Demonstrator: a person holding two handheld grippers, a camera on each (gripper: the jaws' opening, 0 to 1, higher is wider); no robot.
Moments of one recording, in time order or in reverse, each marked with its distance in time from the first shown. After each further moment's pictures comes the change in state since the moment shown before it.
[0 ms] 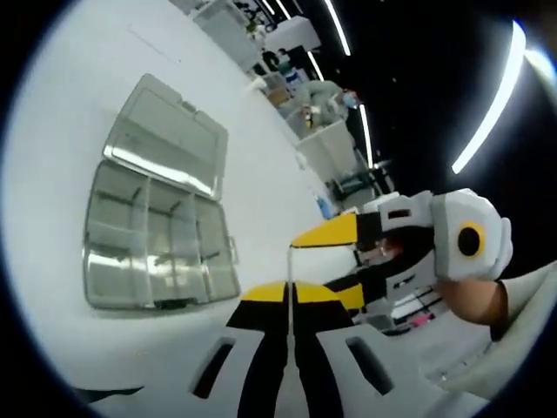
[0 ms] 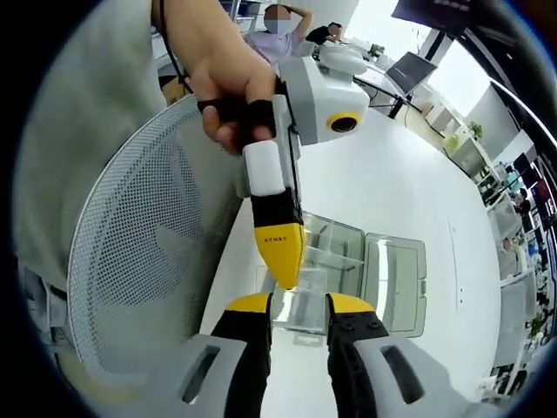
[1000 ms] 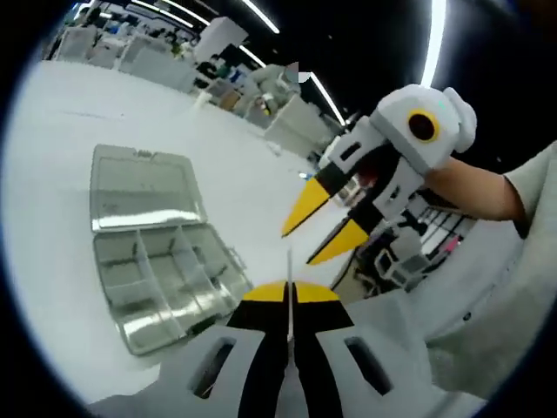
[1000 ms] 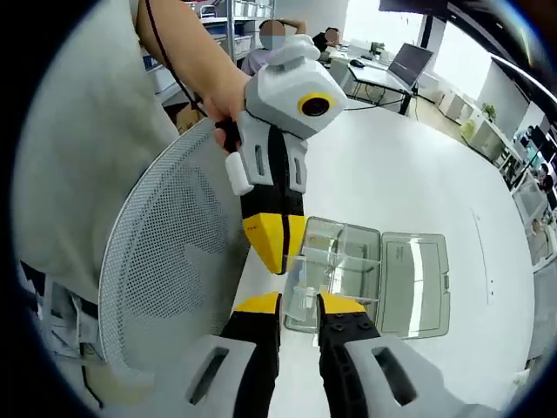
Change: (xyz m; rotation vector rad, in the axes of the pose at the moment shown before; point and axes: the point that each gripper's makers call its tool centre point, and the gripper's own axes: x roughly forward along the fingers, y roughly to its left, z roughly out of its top) left arm -0.013 -0.008 -0.009 0.462 0.064 -0.047; right arm -0.008 0.001 0.003 0.096 -0.066 0.185
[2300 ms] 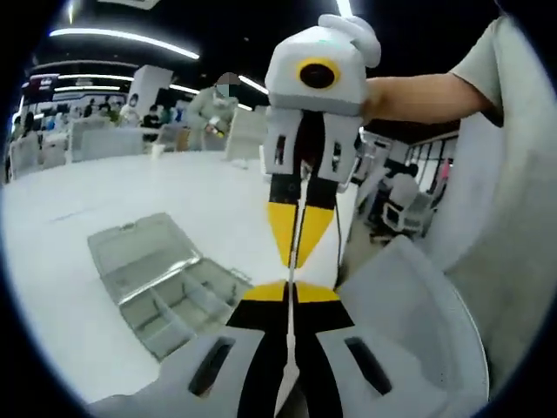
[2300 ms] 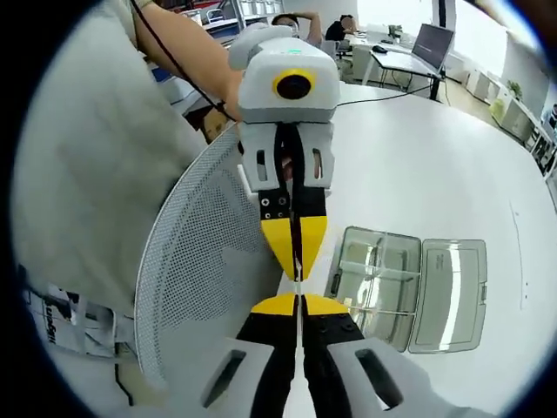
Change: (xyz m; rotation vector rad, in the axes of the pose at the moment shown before) left arm -0.021 -0.017 -0.002 0.437 -0.008 -0.059; right arm 0.013 0.026 0.023 0.068 0.053 0.202
